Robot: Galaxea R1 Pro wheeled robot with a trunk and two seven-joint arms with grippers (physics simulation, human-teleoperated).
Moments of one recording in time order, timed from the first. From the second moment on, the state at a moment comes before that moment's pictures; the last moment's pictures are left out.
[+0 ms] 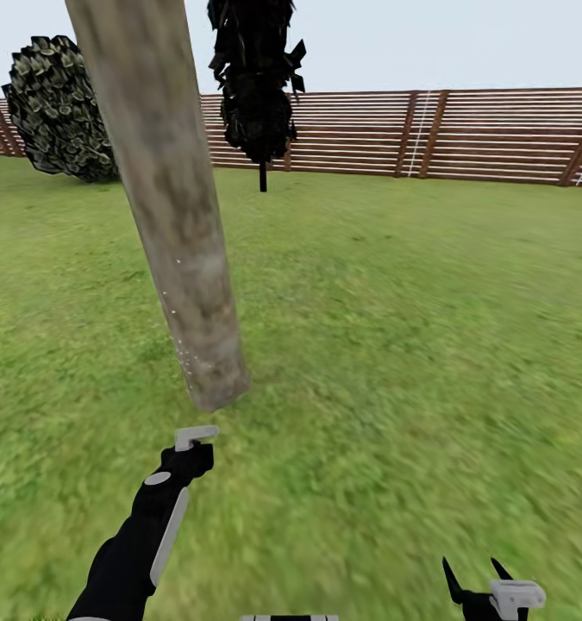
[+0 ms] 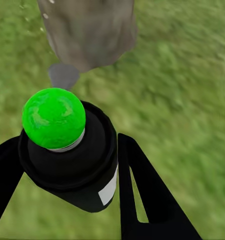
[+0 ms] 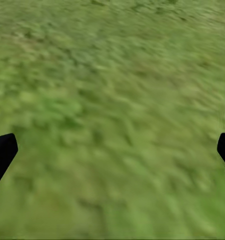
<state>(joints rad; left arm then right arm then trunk) -0.39 -0.10 0.02 -1.21 0.00 0.45 0.13 -0.35 -0.21 -0.50 -0.06 0.20 -0.98 0.31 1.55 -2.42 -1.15</state>
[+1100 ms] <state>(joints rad) -0.39 -0.10 0.02 -1.21 0.00 0.45 0.13 -0.35 -0.21 -0.50 -0.06 0.20 -0.98 0.31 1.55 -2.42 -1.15</state>
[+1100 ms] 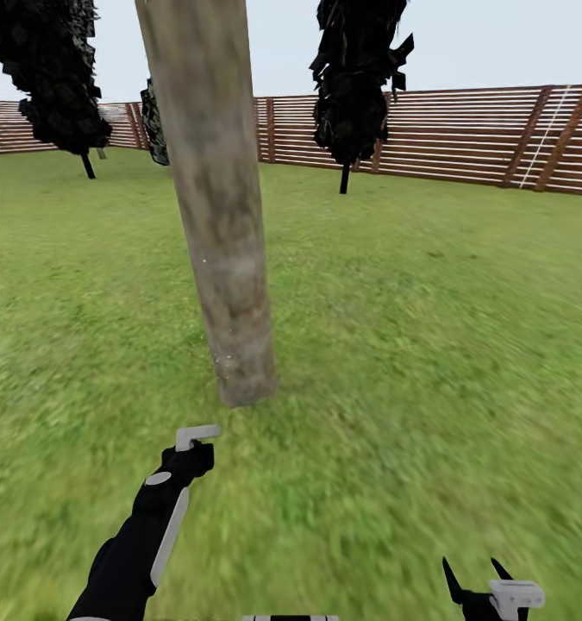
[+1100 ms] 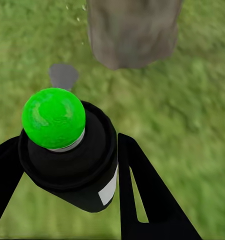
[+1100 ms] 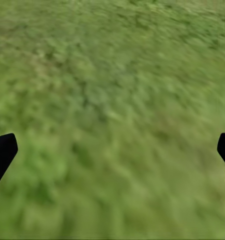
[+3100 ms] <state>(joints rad) -0.51 -0.13 -0.02 -1.09 0.00 0.47 0.14 -0.35 -0.21 -0.50 -0.05 0.20 -0.99 0.31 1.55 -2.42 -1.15</state>
